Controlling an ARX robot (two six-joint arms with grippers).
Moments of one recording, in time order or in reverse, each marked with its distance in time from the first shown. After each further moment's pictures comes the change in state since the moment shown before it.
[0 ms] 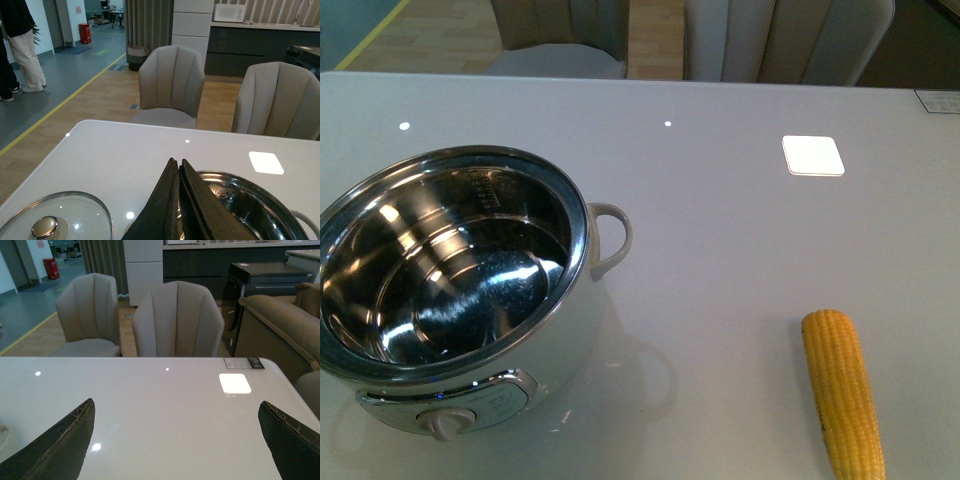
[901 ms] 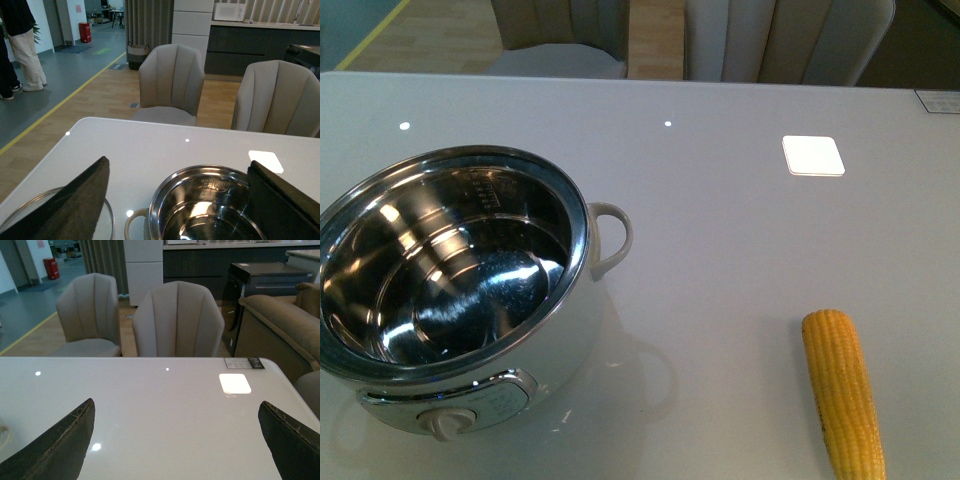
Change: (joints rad) left arm 0.000 -0.177 0.000 -0.183 0.000 0.000; right arm 0.000 0.000 0.000 0.000 0.000 0.000
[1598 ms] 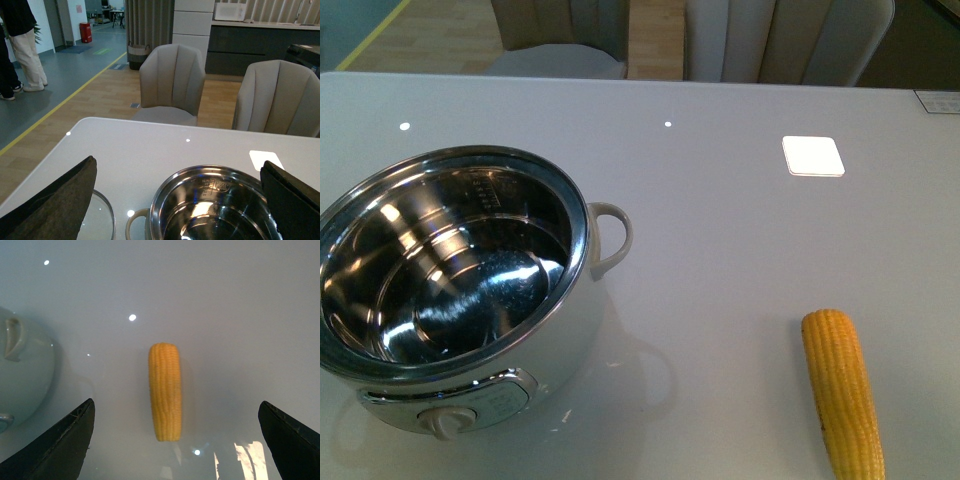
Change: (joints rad) left arm 0.000 -0.001 0.000 0.000 0.000 0.003; right arm 0.087 0.508 0.180 -0.334 -0.027 0.289
